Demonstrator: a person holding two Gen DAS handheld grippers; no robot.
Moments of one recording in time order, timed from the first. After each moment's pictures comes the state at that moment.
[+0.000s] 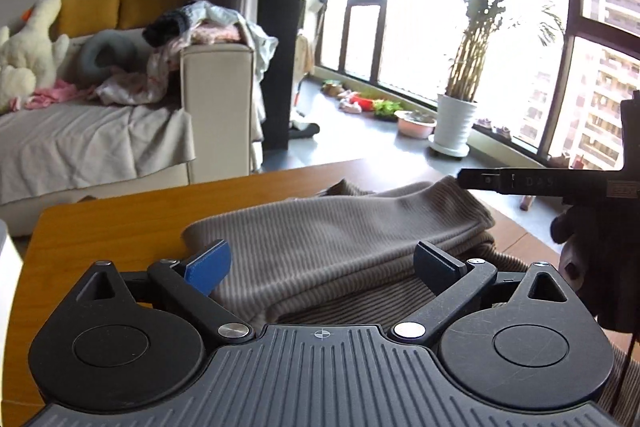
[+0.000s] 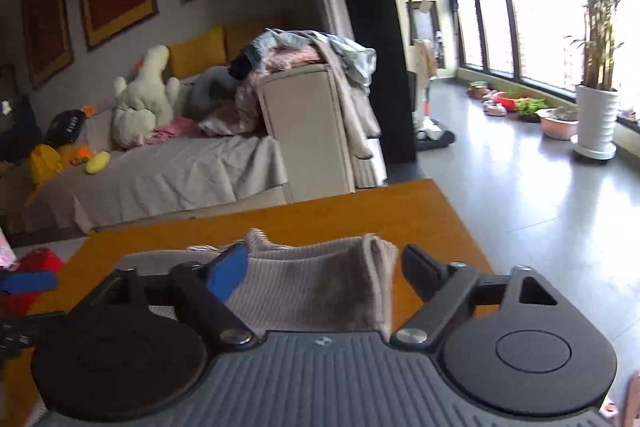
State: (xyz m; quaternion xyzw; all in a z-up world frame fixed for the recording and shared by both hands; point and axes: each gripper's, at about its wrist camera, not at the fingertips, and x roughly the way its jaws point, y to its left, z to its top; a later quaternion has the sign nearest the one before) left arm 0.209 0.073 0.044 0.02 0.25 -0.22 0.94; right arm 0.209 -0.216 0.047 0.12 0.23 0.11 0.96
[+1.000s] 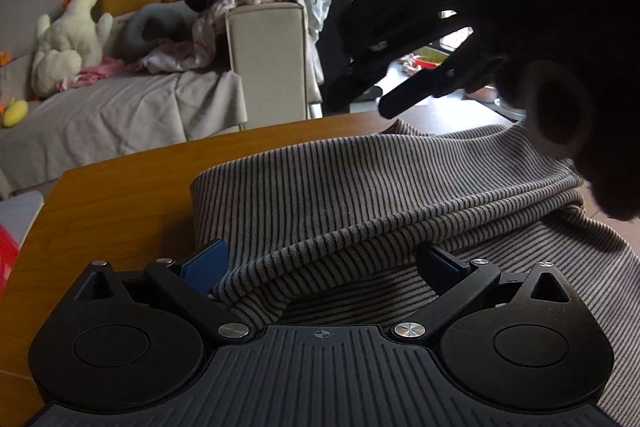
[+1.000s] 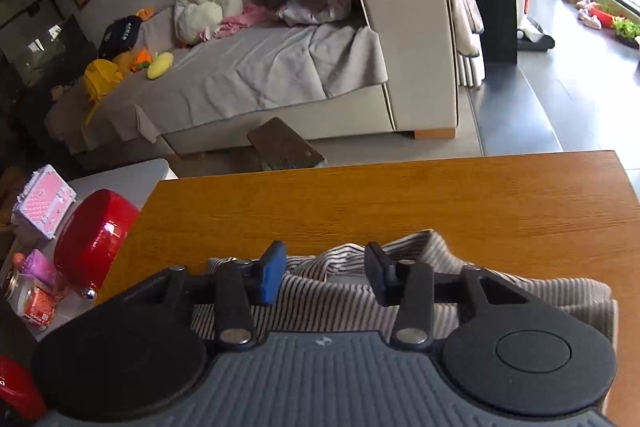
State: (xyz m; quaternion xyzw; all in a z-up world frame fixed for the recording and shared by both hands) left arm 0.234 0.040 -0.002 0.05 0.30 -0.11 0.95; right arm 0.358 -0.092 0.058 0.07 0.43 0.18 0.88
